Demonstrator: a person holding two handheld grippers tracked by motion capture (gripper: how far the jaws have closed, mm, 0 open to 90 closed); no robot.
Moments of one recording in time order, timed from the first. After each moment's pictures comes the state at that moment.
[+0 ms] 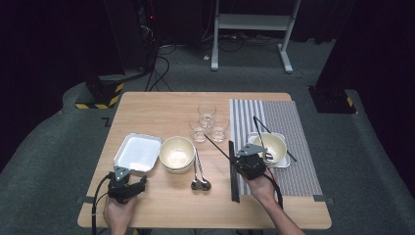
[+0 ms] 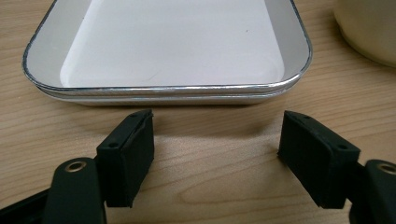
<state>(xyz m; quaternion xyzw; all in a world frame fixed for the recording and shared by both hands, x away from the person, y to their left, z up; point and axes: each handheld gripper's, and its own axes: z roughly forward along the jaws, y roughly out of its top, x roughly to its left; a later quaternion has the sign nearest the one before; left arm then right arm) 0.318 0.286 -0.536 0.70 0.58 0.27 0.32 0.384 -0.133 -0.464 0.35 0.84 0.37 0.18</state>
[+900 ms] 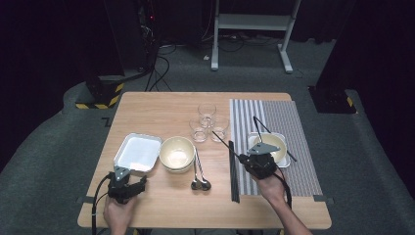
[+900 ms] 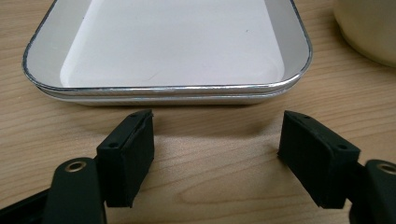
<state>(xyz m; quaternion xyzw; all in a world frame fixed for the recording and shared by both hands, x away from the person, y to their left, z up) 0.318 0.286 -0.536 0.70 0.58 0.27 0.32 0.381 -0.159 -0.454 0.36 0.83 0.38 0.19</state>
